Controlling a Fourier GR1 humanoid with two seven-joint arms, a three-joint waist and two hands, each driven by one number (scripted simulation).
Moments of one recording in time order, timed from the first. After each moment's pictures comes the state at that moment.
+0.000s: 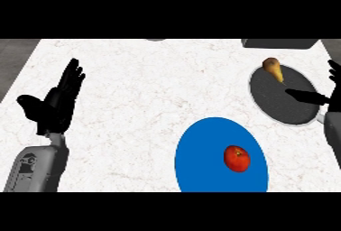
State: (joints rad) left arm -0.29 0.17 0.10 -1.44 0.00 0.05 0.08; right arm -0.74 -0.47 -0.57 -0.32 0.46 -0.46 -0.34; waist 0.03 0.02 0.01
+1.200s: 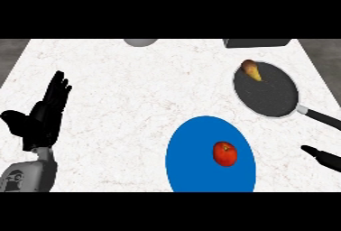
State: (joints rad) left arm -0.17 0.19 0.13 -1.50 0.00 0.06 0.08; right arm -0.04 -0.20 -0.57 -1.32 0.11 0.03 -0.33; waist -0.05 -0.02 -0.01
